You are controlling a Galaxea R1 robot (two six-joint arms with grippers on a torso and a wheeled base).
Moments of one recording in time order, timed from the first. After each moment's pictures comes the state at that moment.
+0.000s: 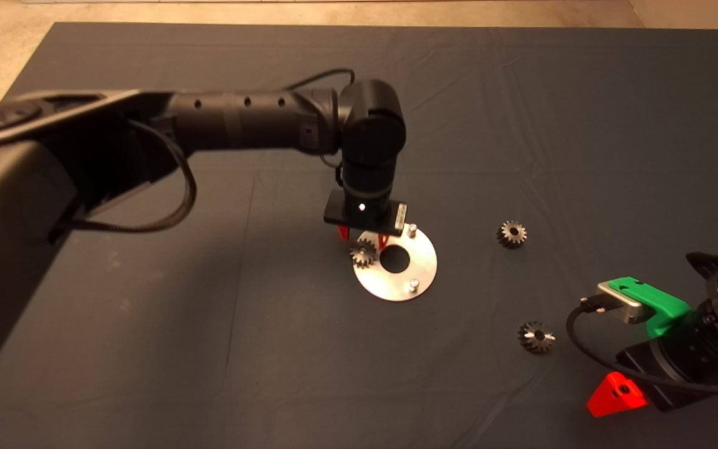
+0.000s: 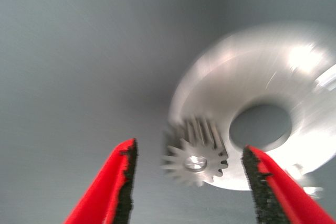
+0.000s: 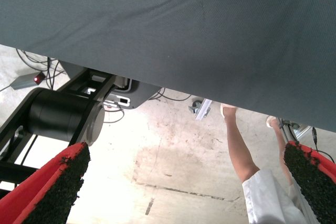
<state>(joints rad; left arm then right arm) -0.48 2.93 -1.40 0.24 1.52 -1.31 0.40 2.12 -0.43 0.05 -1.53 1.50</state>
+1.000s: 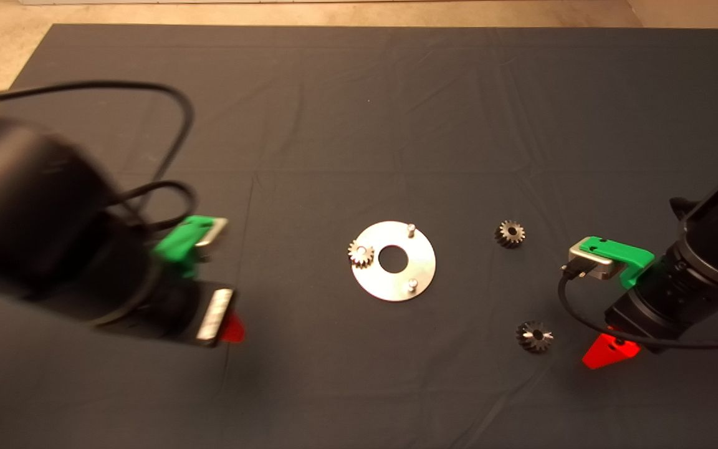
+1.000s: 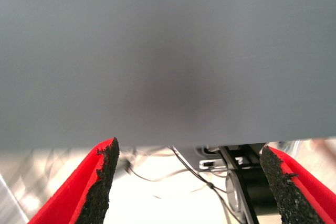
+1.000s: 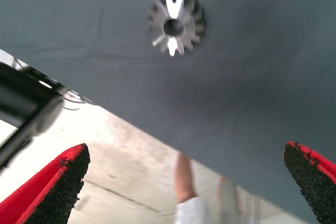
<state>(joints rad) -0.55 2.11 -0.42 0.14 1.53 -1.69 0.42 2.13 -0.64 0.05 -1.53 0.92</state>
